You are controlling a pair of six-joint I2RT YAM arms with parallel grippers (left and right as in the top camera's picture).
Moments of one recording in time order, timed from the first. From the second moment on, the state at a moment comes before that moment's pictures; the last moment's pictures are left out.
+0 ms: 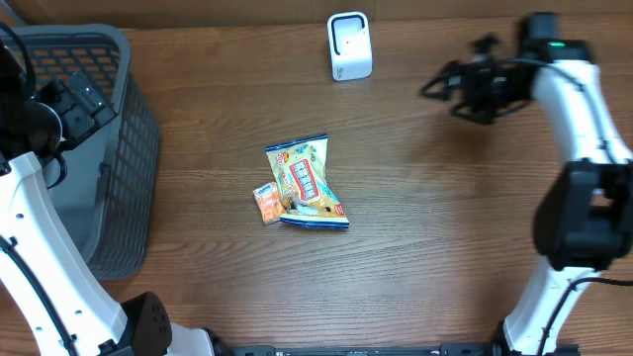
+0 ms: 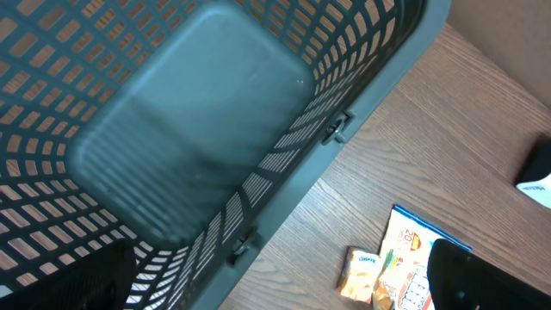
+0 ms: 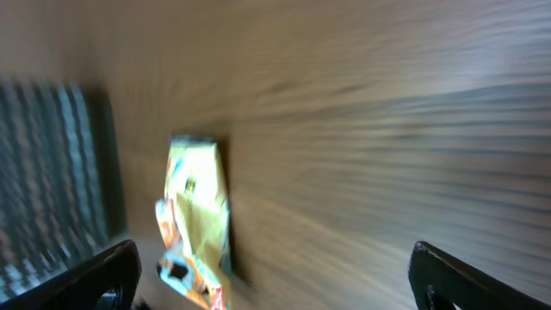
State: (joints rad) left arm 0.38 1.67 2.32 -1.69 -0.05 -0.34; right arm 0.02 2.11 1.83 -1.07 -0.70 0.11
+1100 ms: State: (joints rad) left arm 0.38 1.67 2.32 -1.69 -0.05 -0.34; right arm 0.71 2.06 1.75 -1.17 -0.06 0.55
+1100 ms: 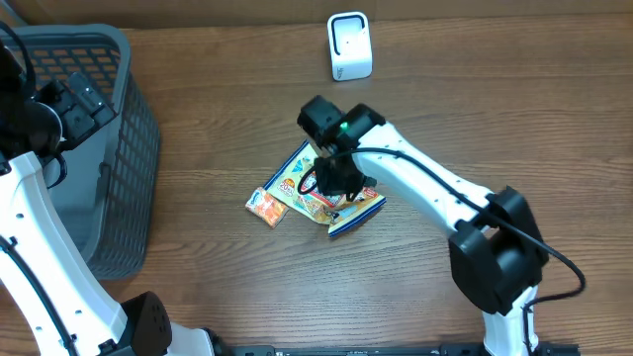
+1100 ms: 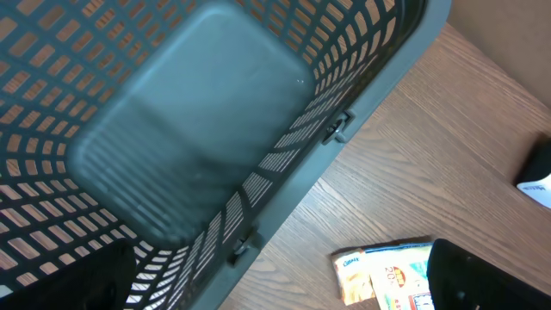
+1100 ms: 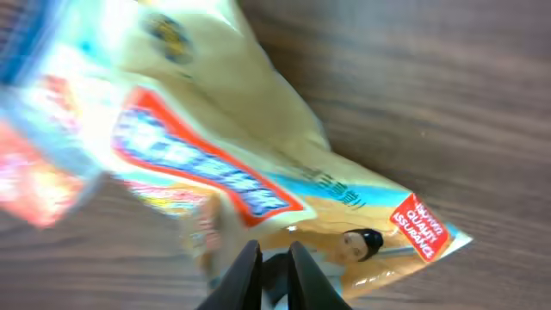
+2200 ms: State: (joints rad) left arm 0.38 1.67 2.32 -1.69 -0.05 -0.34; right arm 0.72 2.03 1.53 -0.97 -0.09 0.61
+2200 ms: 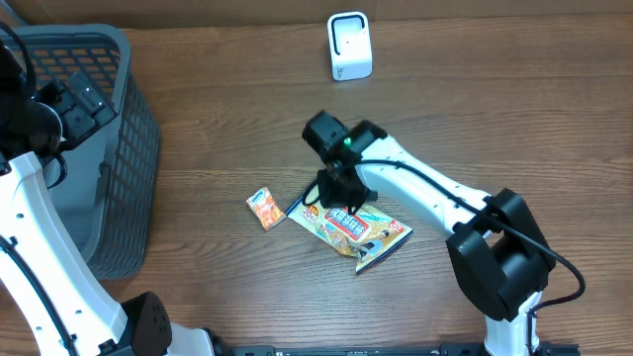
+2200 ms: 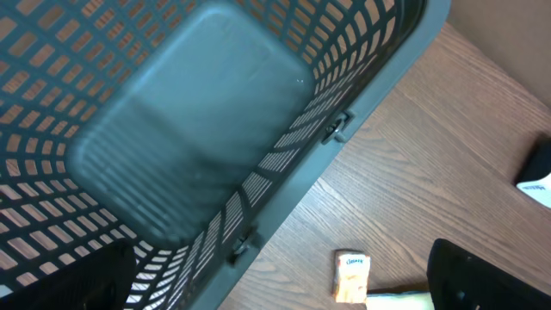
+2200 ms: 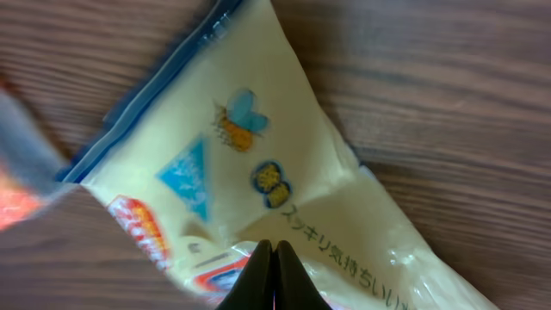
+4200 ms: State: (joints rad) left arm 0.38 1.67 2.32 -1.69 -0.05 -0.34; right arm 0.46 2.03 1.35 -1.09 -0.18 0.62
